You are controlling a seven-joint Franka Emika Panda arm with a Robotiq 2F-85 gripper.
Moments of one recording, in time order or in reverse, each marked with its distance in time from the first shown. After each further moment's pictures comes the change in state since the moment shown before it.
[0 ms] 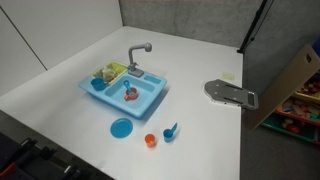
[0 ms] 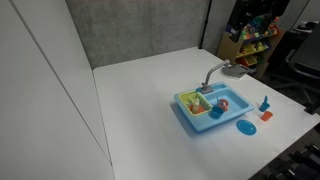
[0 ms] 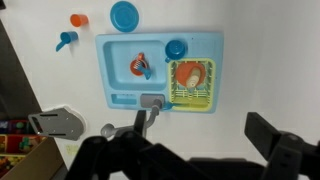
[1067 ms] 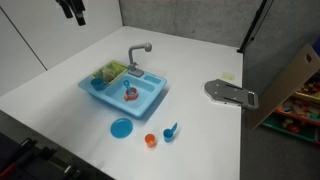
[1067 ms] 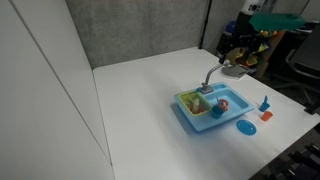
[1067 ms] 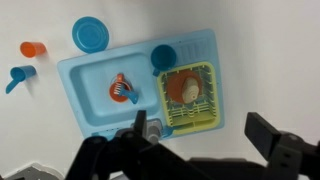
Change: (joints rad) arm 0.001 0.199 -0.174 -0.049 0.194 0.203 -0.068
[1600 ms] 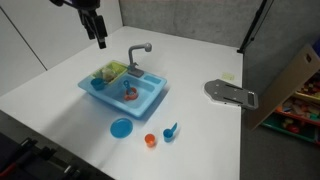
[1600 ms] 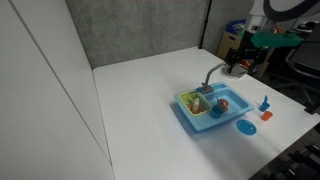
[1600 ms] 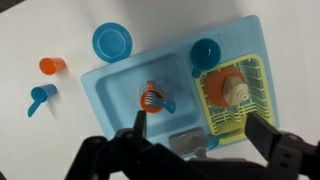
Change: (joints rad) arm -0.041 0.077 -0.090 -0.064 0.005 0.088 -0.013
